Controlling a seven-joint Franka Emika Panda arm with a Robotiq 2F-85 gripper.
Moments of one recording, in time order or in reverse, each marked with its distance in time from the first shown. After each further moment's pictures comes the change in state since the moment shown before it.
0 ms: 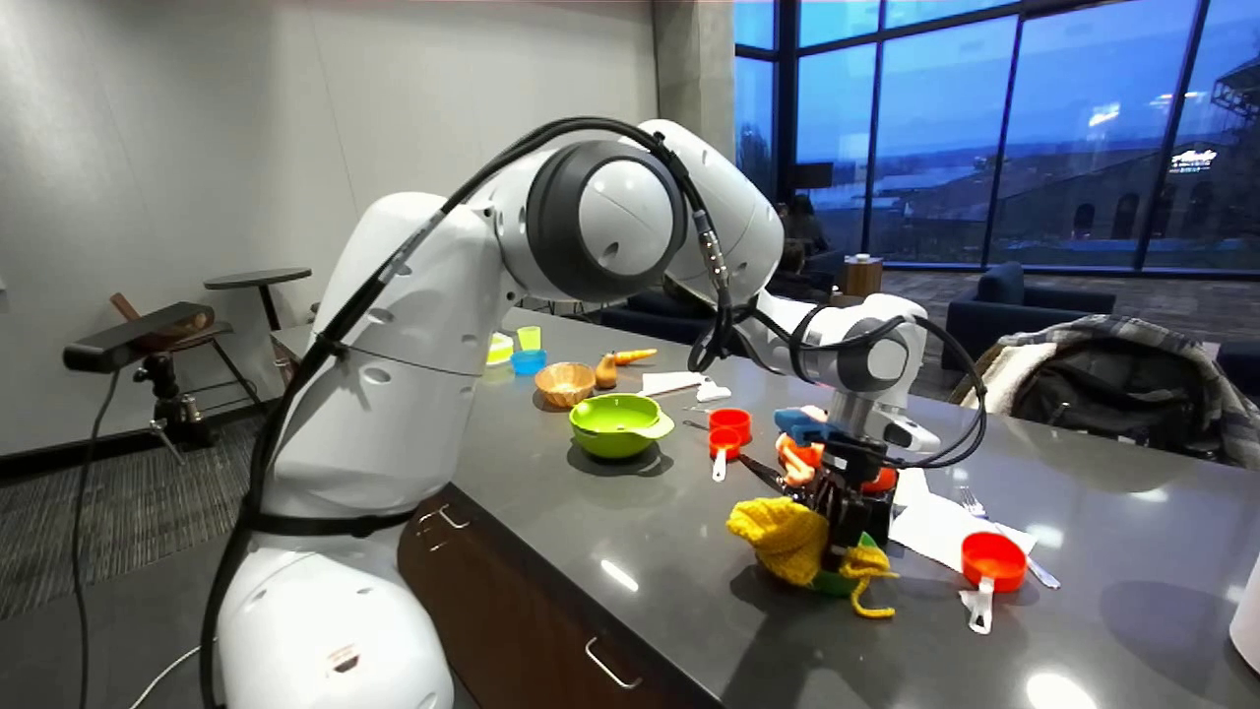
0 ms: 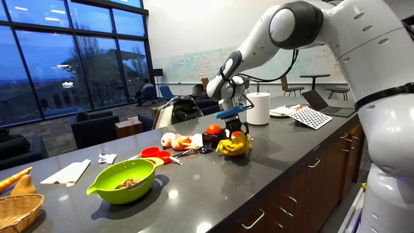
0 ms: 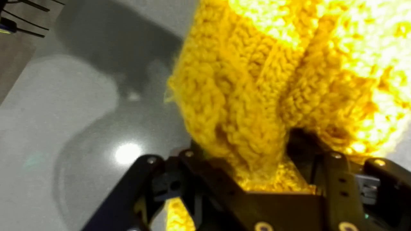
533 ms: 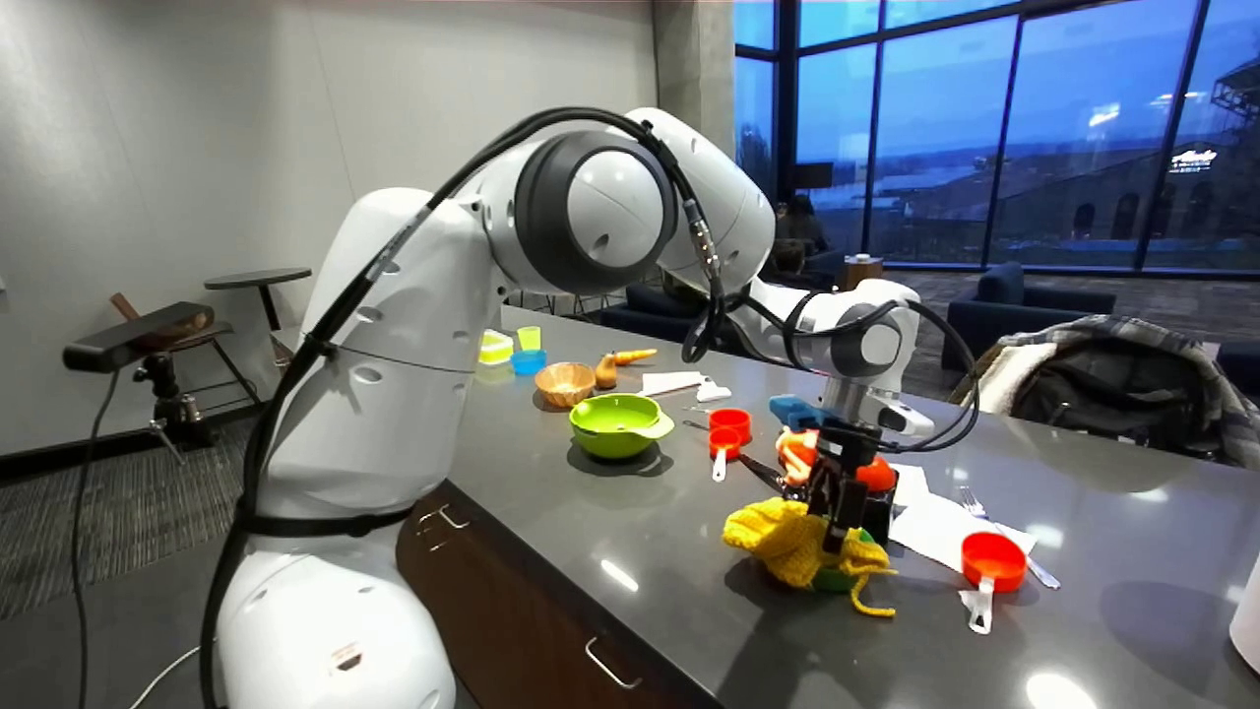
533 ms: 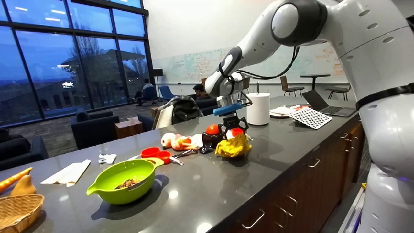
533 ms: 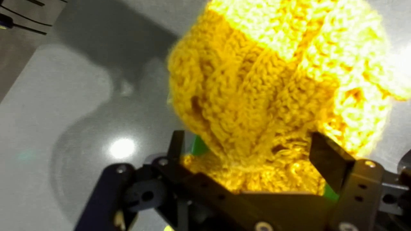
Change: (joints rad) arm 0.013 -0.031 0.003 0.000 -0.001 -0.003 -0.001
